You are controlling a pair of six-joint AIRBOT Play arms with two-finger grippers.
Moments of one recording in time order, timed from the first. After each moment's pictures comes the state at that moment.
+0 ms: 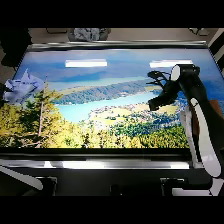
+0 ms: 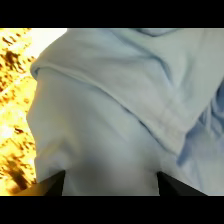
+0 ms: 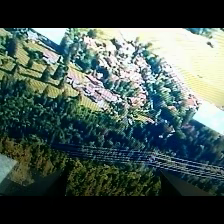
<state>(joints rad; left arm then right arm) 0.66 -1.99 1.96 1.27 -1.06 -1.97 0.11 -1.58 1.58 -1.49 1.51 1.19</state>
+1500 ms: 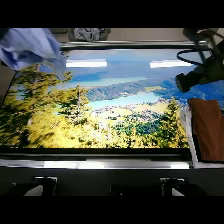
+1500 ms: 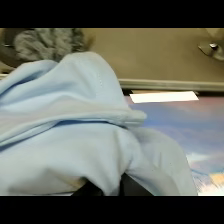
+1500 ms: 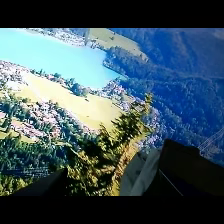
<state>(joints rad) 0.01 -1.20 1.95 1.21 -1.20 -1.48 0.11 -1.19 1.73 -1.70 1.50 1.22</state>
